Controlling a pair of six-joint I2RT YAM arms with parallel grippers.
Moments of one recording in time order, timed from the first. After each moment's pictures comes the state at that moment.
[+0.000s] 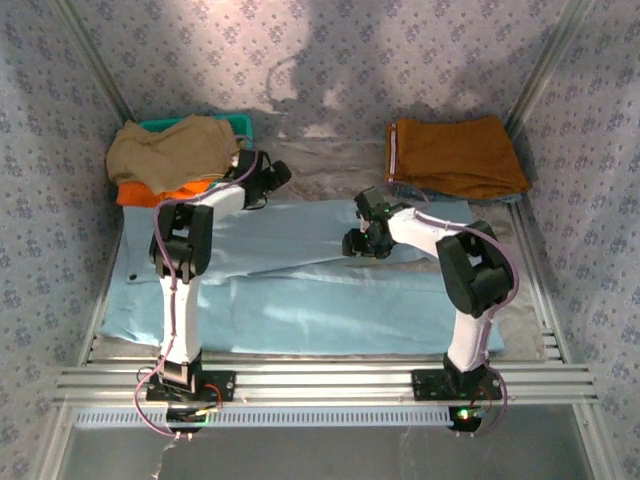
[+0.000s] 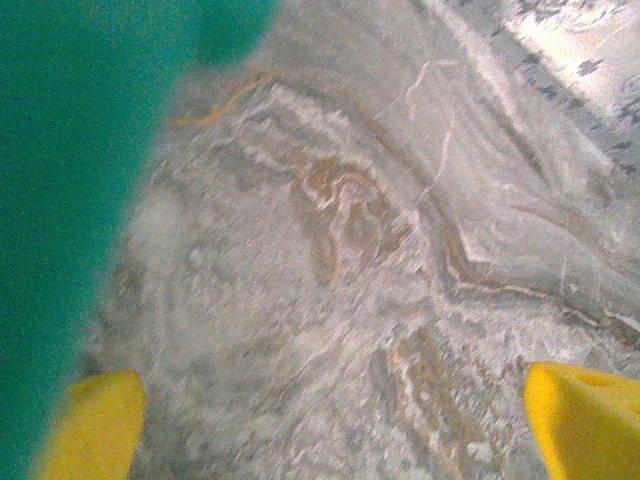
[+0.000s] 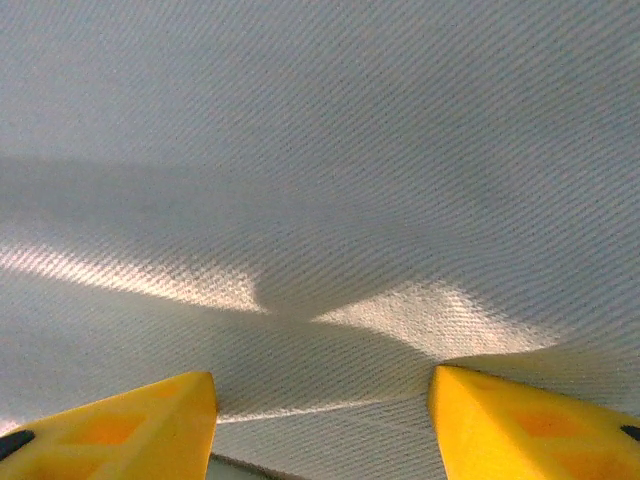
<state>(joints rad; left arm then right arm) -0.29 2.20 1.56 -0.07 0.03 -0.79 0.48 1.85 1.17 -0.55 -0.15 0.45</state>
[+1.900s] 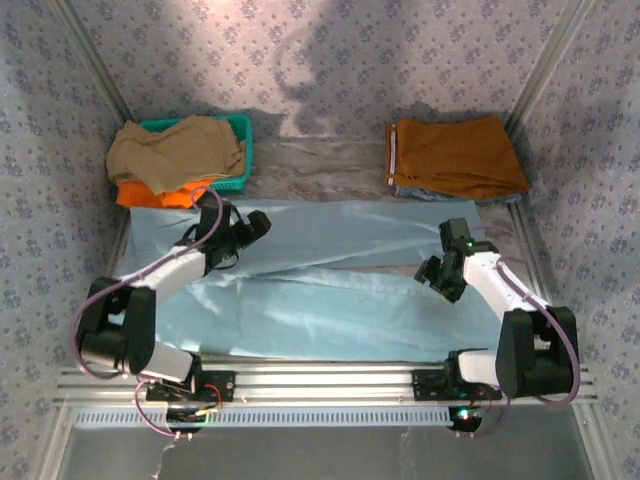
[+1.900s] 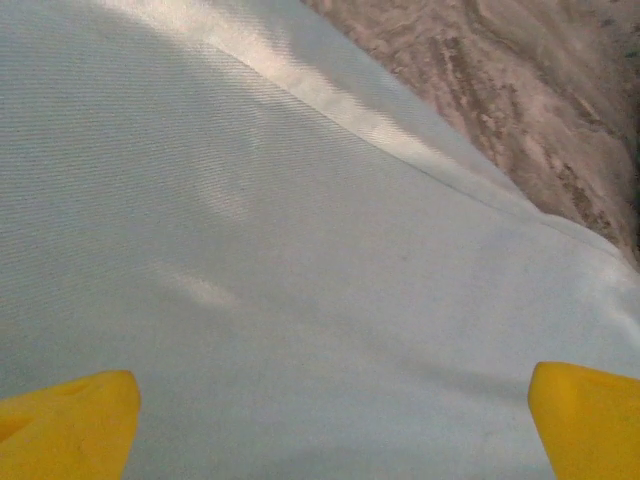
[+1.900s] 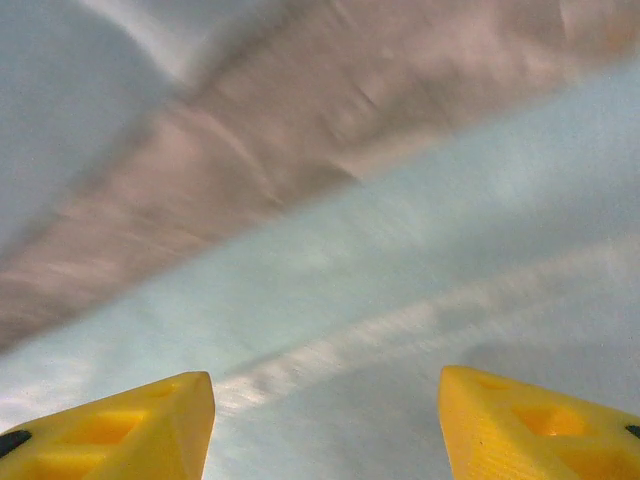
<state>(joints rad) -0.29 1.40 0.73 -0.07 0.11 -0.80 0.07 1.29 0.69 -0.78 -0.09 0.66</state>
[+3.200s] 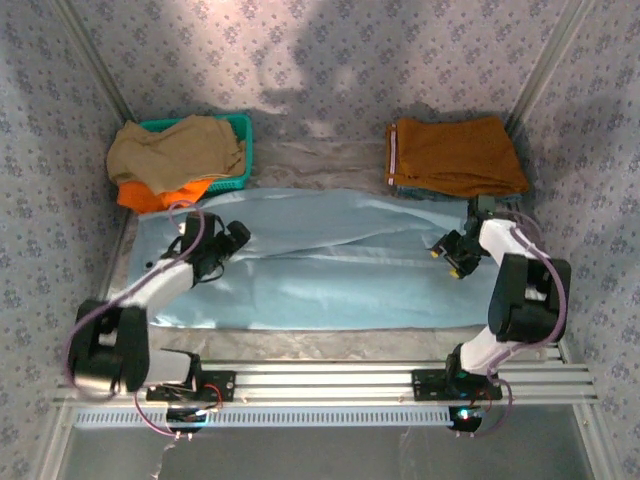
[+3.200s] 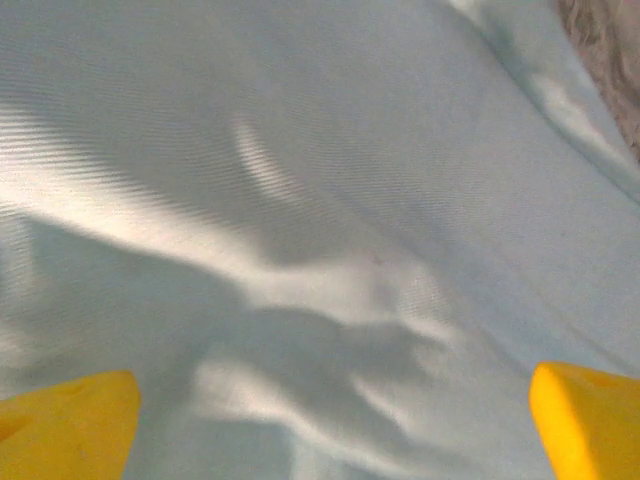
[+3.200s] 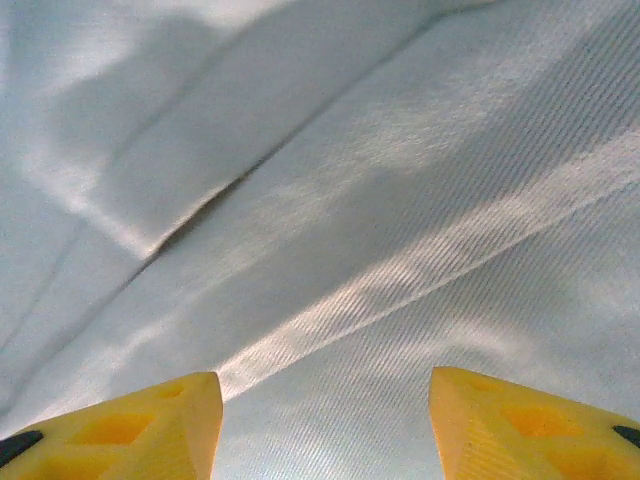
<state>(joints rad) -0.19 1.24 0.64 -0.22 0.00 -0.86 -0.15 1.54 0.96 -0.75 -0.21 0.62</state>
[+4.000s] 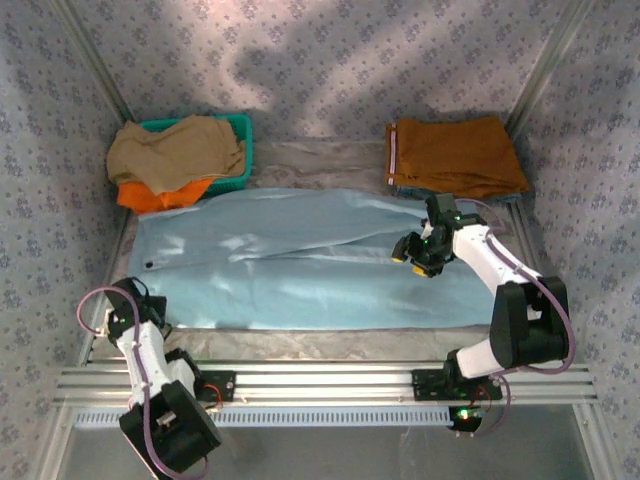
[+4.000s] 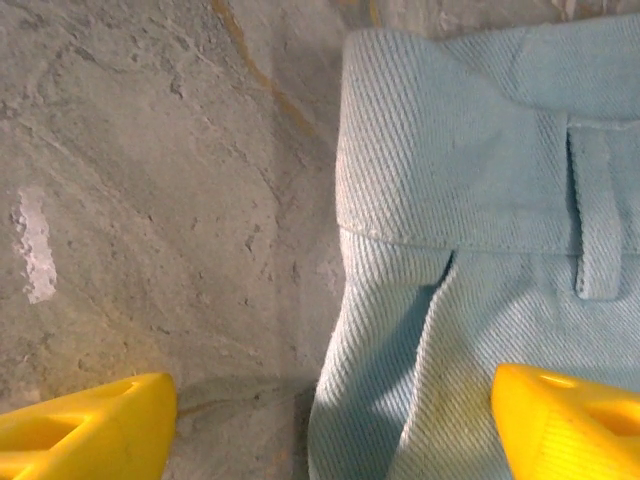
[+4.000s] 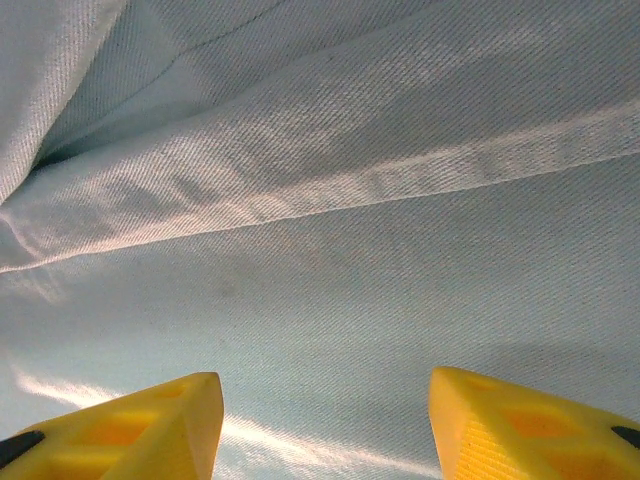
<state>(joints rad) 0.60 0.78 0.31 -0.62 -0.07 -0.97 0.16 1.45 0.95 -0.80 -0.32 0.56</state>
